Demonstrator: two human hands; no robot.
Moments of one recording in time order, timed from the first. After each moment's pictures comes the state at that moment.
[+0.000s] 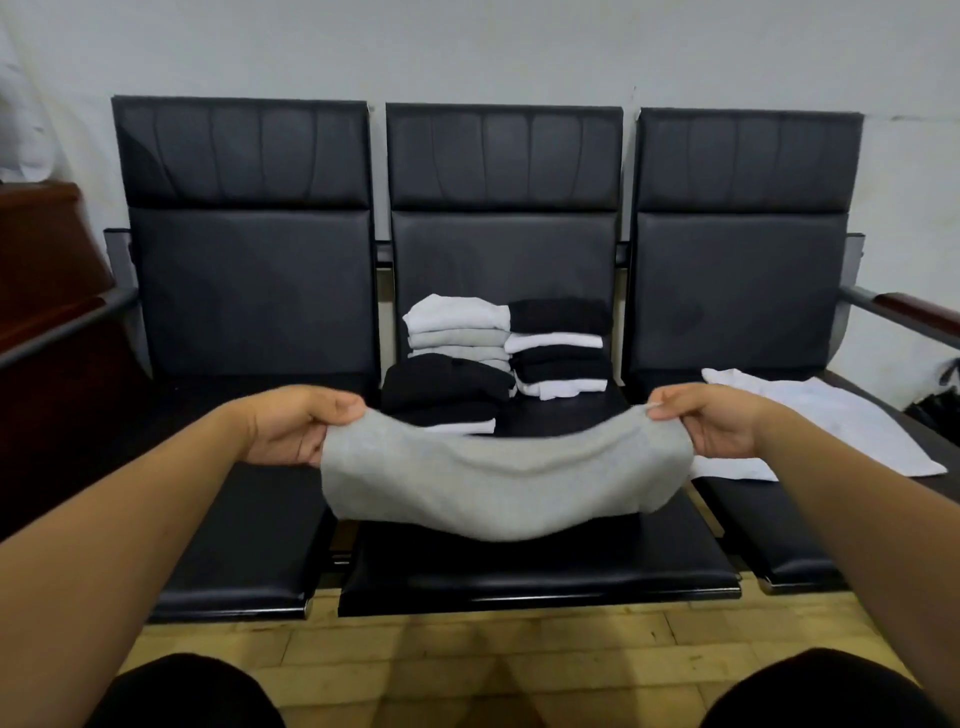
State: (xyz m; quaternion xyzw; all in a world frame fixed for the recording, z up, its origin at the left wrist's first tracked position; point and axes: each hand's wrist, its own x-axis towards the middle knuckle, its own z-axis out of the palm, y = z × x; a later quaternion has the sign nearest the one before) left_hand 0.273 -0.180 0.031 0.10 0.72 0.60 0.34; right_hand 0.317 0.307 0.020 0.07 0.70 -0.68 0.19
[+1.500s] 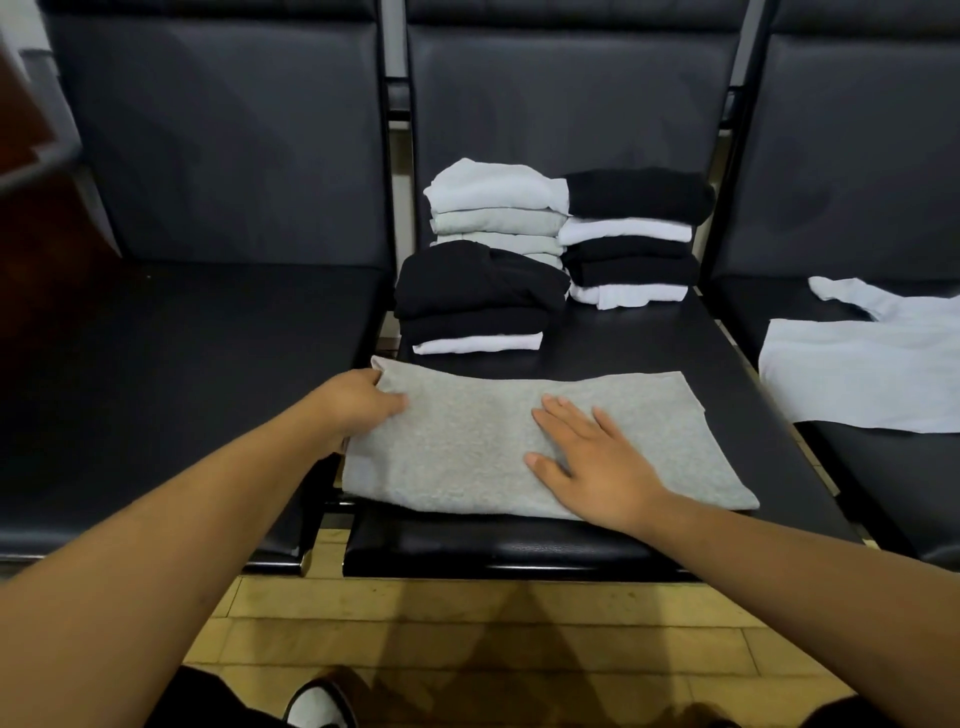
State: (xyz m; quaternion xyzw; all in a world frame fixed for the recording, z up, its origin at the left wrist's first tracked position) left_hand 0.236 -0.130 -0.085 -0.12 0.87 0.45 0.19; right_hand 0.287 0.140 -0.158 -0.14 0.98 -0.11 0.06
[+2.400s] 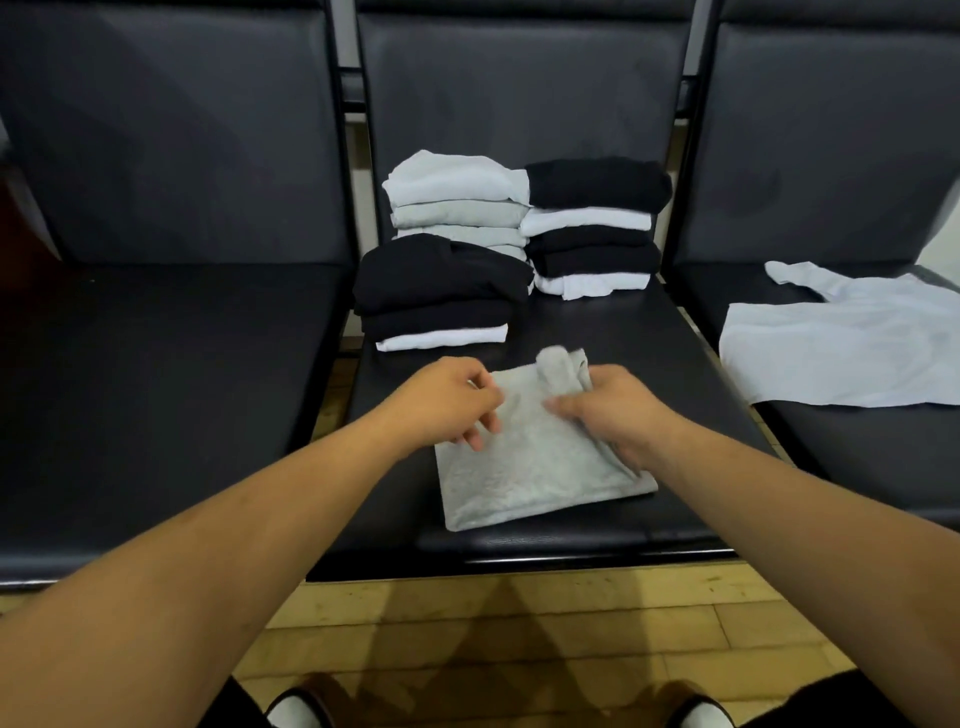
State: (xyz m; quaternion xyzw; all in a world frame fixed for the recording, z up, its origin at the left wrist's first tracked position) left_hand 0.259 -0.031 -0.073 0.09 0.87 0.43 0.20; right_hand 0.272 0.165 -0.105 0.17 0.81 -0.56 0.09
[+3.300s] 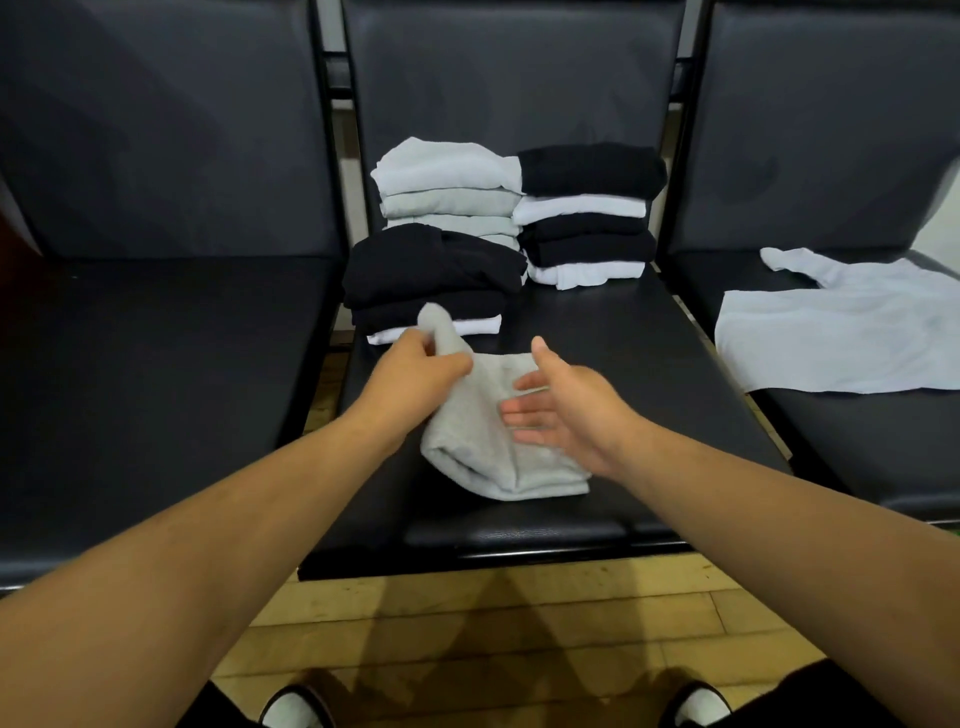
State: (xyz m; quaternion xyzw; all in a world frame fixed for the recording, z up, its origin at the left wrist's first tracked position) left_hand 0.250 -0.039 -0.082 -0.02 0.83 0.55 0.08; right_hand 0.272 0.128 -0.108 0.20 0.68 -0.70 0.11
